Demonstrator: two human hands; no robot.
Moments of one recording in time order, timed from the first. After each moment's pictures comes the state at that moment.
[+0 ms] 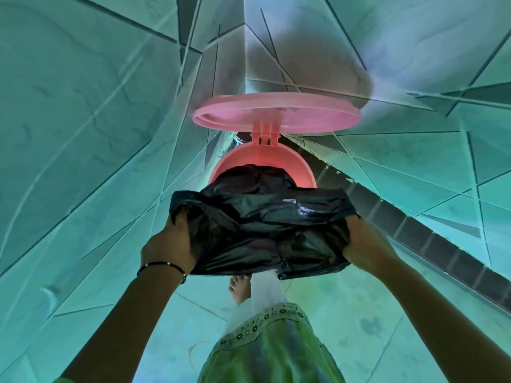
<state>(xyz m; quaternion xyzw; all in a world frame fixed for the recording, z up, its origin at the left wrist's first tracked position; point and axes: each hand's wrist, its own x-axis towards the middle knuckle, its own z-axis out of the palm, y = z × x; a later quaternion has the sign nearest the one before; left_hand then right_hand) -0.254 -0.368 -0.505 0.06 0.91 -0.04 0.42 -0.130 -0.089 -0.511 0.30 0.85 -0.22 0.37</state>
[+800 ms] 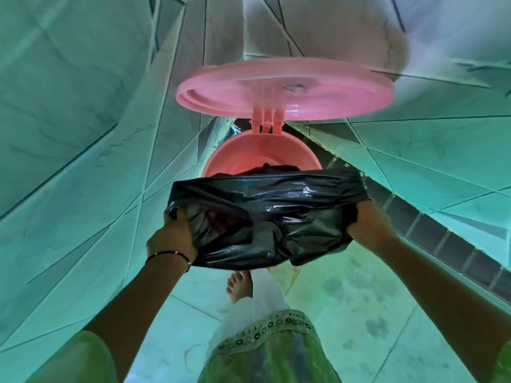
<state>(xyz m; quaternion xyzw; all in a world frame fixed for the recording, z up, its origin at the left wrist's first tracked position) -0.255 -0.373 -0.611 0.03 0.89 -0.08 0.44 -0.145 -0.062 -0.601 0.36 0.85 -0.21 0.34</state>
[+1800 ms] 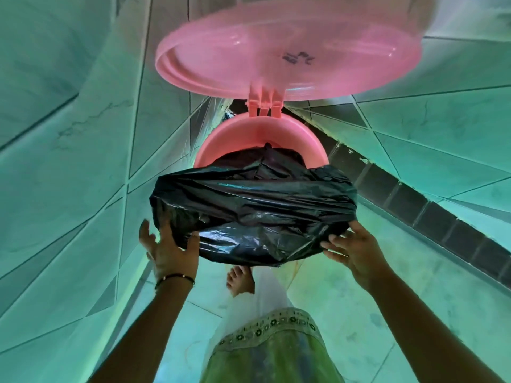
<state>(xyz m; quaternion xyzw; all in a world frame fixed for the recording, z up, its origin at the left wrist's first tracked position) -0.200 -0.384 -0.647 -0.19 0.92 0.26 0.24 -0.081 -0.107 -0.632 0.59 0.45 -0.66 0.13</state>
